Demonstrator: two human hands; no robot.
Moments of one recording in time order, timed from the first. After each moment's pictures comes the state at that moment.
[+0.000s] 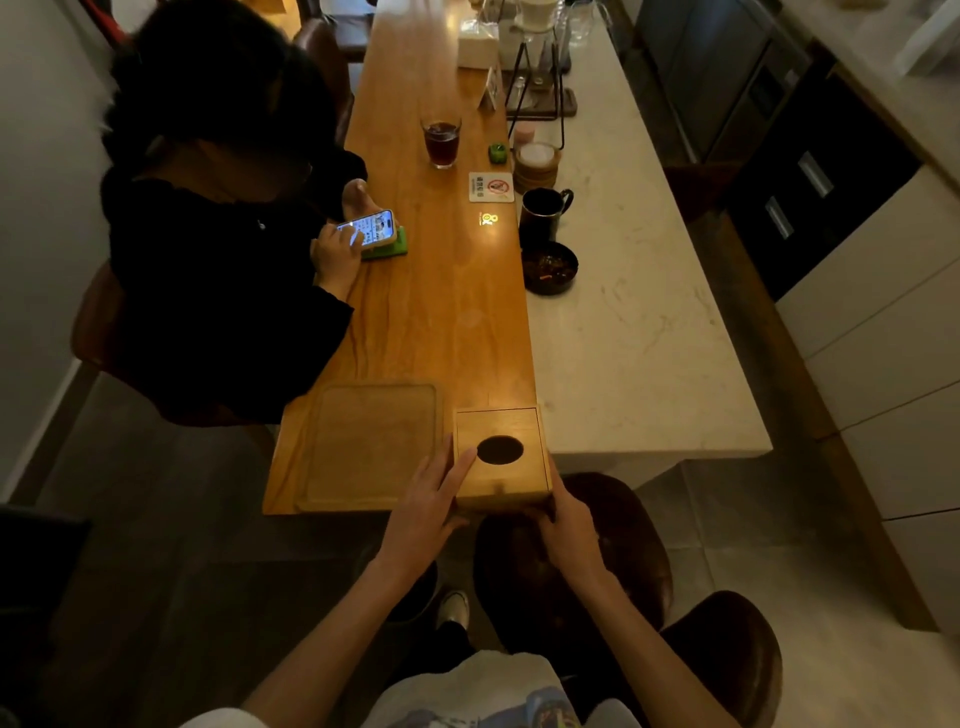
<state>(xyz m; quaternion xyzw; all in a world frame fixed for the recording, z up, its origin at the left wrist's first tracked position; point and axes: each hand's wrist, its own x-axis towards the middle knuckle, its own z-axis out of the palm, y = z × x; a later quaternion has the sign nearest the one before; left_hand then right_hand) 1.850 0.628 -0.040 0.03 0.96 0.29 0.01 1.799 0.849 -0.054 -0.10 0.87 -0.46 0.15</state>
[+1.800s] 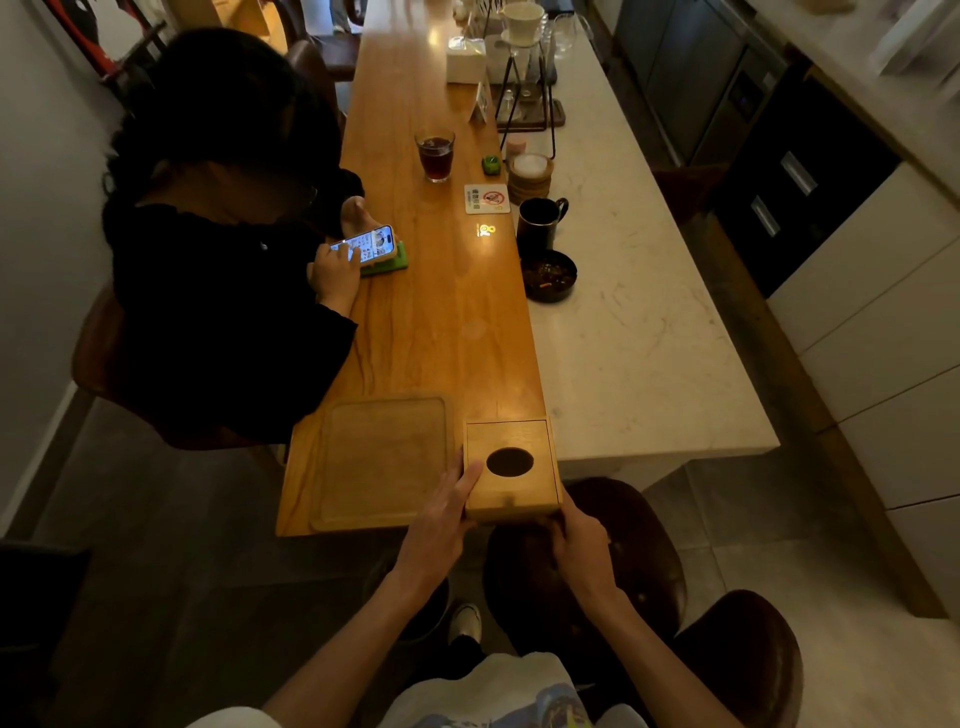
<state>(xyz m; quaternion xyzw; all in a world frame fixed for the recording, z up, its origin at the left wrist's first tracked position) 1.849 0.624 -0.043 0.01 0.93 0.36 -0.01 1.813 0.842 -0.088 -0.09 0.90 -0.42 0.07</state>
